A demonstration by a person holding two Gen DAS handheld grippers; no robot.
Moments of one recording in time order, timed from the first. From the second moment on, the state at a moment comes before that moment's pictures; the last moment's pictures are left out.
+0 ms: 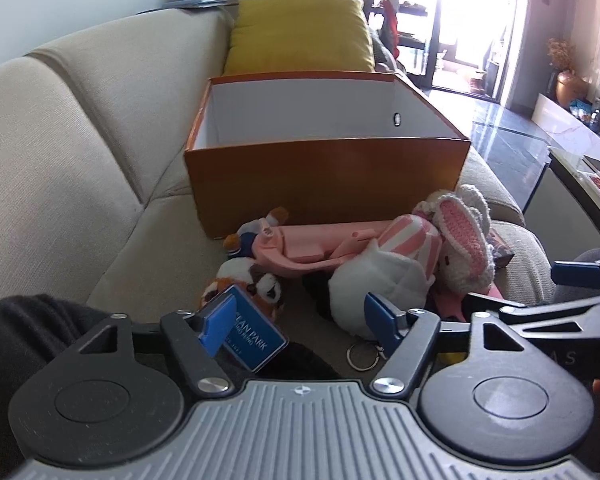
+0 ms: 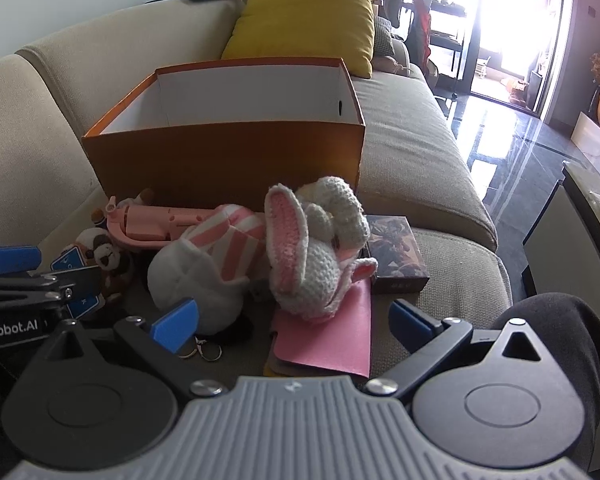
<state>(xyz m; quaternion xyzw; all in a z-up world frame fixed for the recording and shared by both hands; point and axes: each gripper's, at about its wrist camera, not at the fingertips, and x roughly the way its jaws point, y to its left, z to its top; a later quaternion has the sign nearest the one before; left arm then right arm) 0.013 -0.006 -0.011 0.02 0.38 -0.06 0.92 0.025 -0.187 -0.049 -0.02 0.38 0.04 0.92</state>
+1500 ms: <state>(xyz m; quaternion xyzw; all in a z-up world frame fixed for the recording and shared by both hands) 0.048 -0.087 -0.065 0.16 0.37 -0.16 0.90 0.111 -0.213 -0.075 -0.02 0.45 0.14 0.88</state>
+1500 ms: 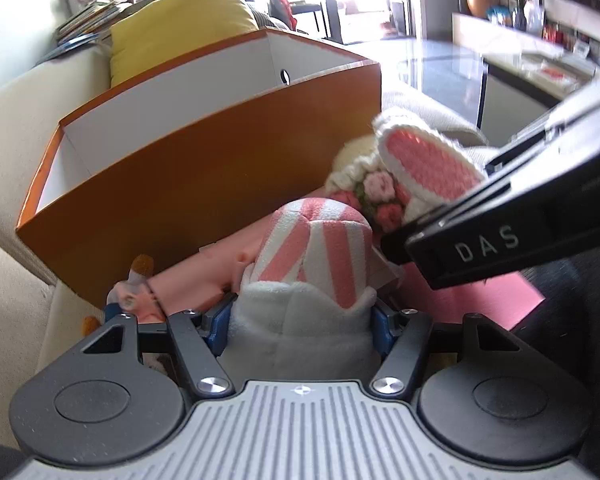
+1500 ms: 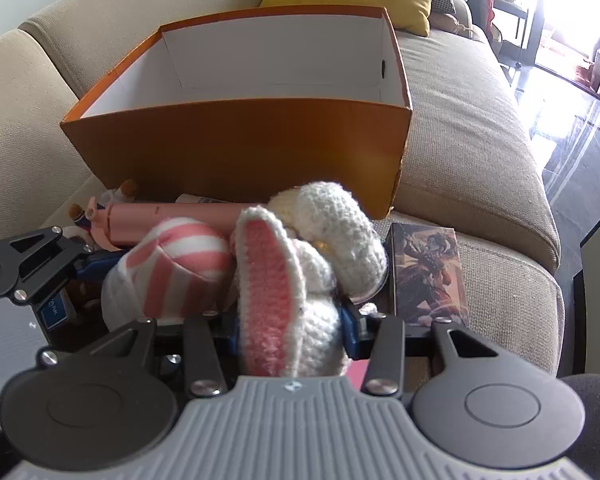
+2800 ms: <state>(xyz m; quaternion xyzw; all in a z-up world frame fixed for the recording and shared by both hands) 0.240 0.070 0.045 -0.13 0.42 -0.15 0.89 0.265 -0.140 0.024 0.01 0.42 0.24 0.88</state>
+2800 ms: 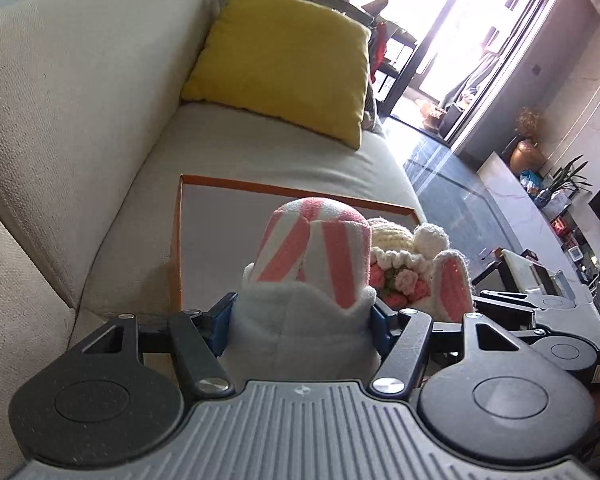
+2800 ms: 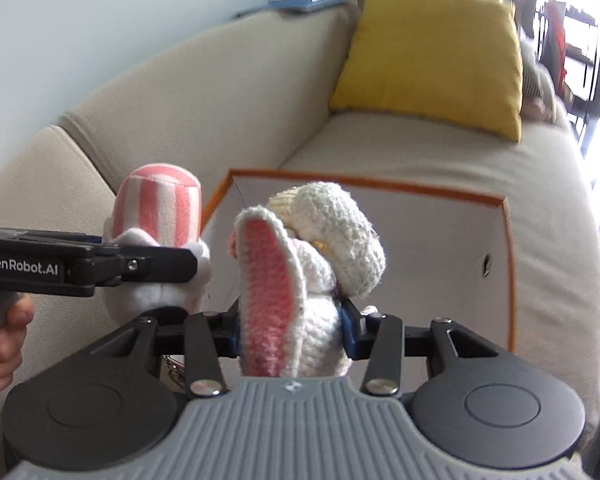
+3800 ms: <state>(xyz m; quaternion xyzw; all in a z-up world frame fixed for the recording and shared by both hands) 0.257 0.012 -0.006 0.03 0.53 -0.13 0.84 0.328 -0.135 -0.072 0.07 0.57 0.23 0.78</state>
